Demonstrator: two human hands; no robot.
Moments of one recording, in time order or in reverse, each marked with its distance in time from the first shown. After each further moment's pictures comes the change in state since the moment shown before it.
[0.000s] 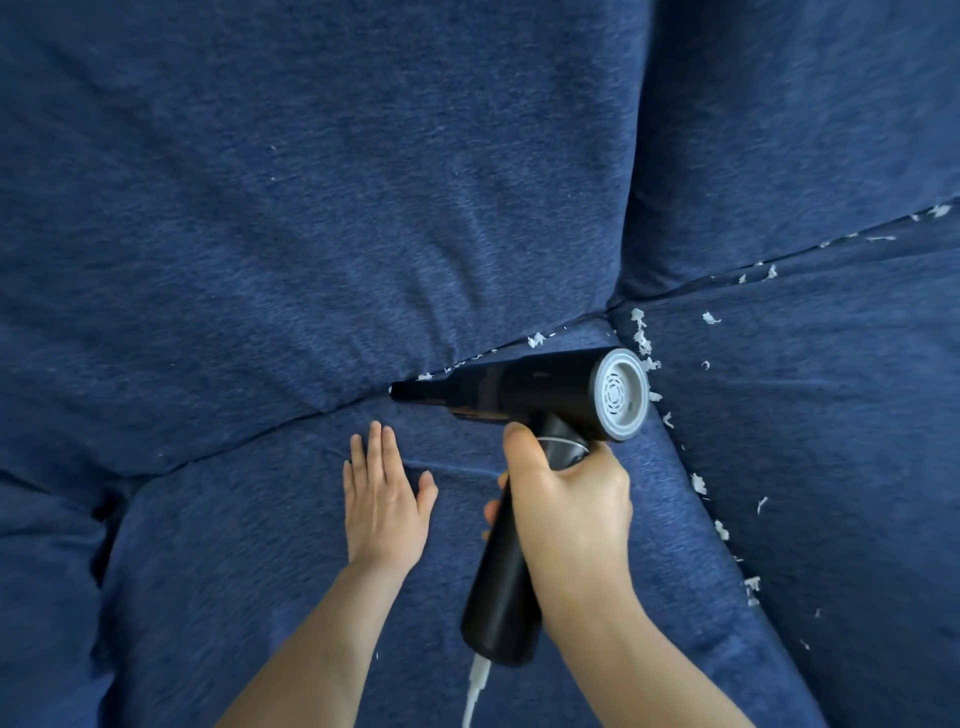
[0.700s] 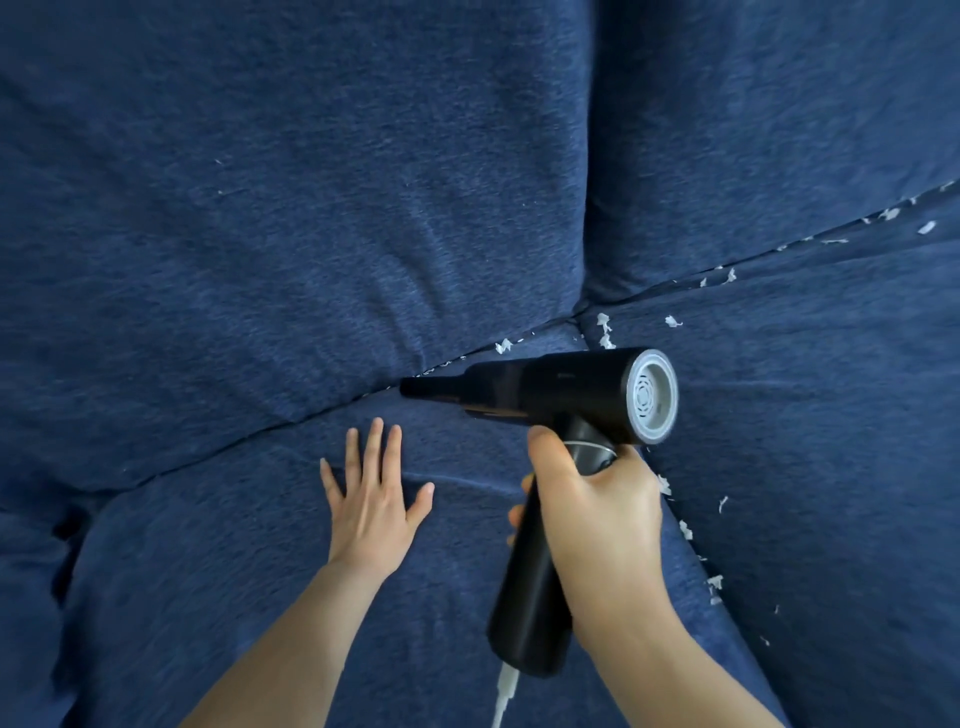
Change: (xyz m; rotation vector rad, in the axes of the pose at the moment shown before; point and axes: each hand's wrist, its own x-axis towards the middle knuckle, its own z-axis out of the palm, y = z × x) left_hand 0.004 0.011 0.005 0.165 -0.059 0.167; right_hand 0.011 -0.006 -0.040 0.026 0.058 -0.035
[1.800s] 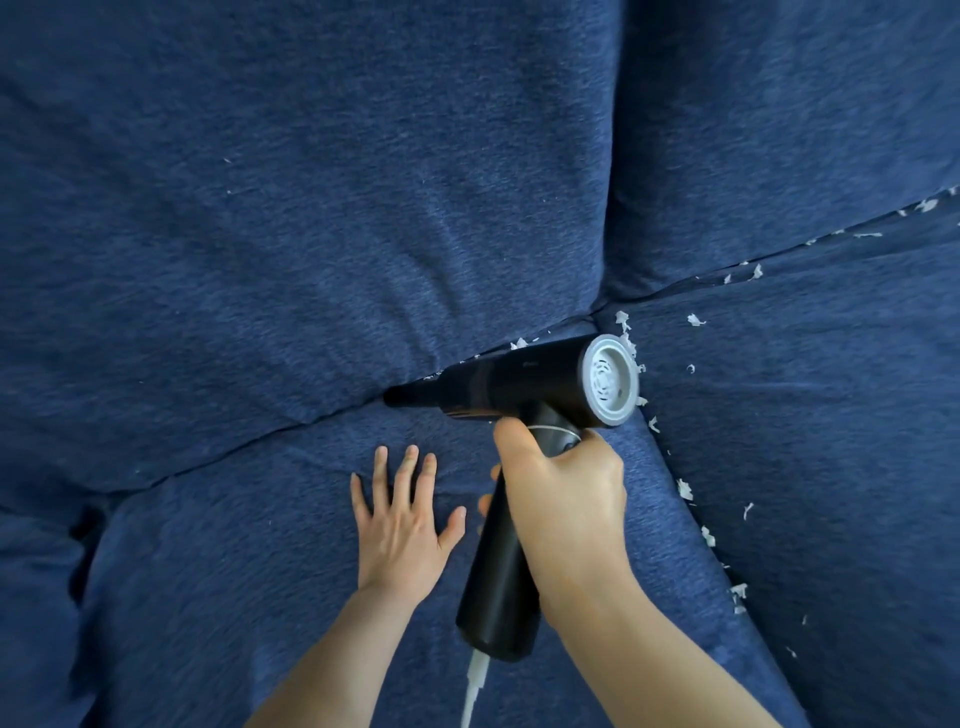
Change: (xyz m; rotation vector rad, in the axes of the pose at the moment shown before) left_hand -0.015 0.019 -0.007 0.027 -0.071 0.014; right_hand 0.011 -0.004 0.041 -0.044 -0.034 0.044
